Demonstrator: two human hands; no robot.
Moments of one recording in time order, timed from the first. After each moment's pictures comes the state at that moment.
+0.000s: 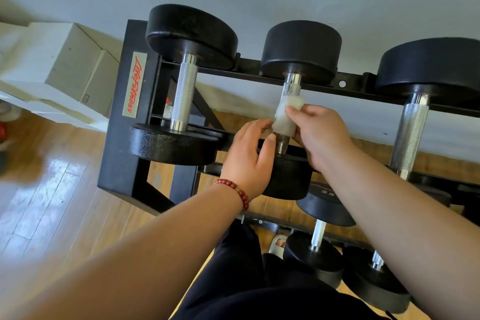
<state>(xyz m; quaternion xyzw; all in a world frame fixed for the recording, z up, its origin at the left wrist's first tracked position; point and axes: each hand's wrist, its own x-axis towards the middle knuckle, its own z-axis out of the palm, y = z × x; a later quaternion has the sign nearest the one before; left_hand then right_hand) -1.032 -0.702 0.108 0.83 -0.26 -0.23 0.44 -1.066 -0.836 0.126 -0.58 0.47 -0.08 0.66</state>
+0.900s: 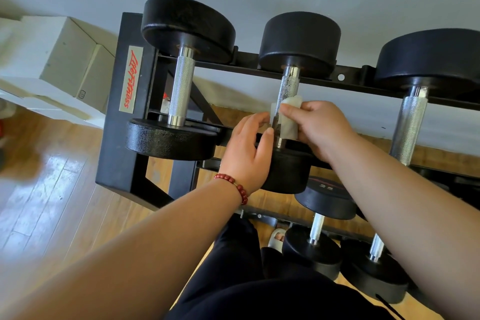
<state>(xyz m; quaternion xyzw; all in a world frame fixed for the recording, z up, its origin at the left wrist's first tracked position) -1.033 -0.701 0.110 0.83 -0.26 -0.22 0.45 -1.071 -0.848 0.122 -0.62 0.42 -0.02 0.66</state>
